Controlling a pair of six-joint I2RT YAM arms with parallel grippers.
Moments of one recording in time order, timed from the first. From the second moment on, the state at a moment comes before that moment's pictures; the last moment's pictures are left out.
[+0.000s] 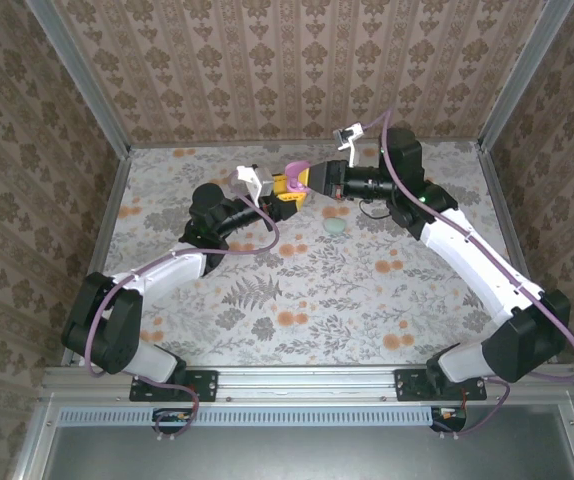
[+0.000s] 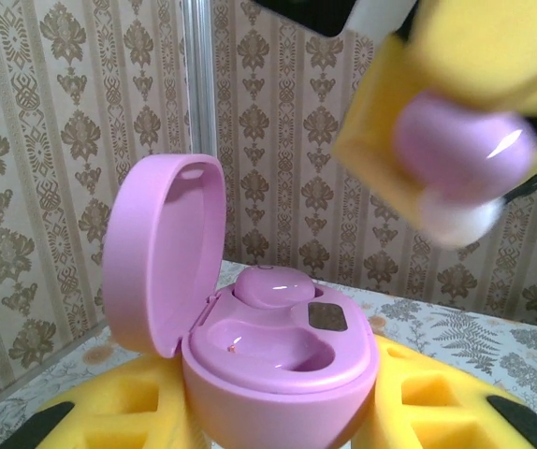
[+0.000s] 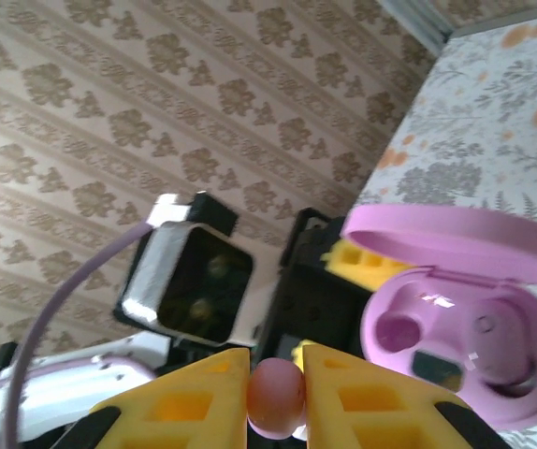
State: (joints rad) left arm -0.55 1.46 0.84 0.78 0.70 -0.10; right arm 0.44 1.42 1.36 -0.20 -0.73 0.76
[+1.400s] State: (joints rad) left arm -0.55 1.46 0.85 0.74 0.71 -0.09; right arm 0.48 1.47 1.38 -0.21 -0.61 0.74
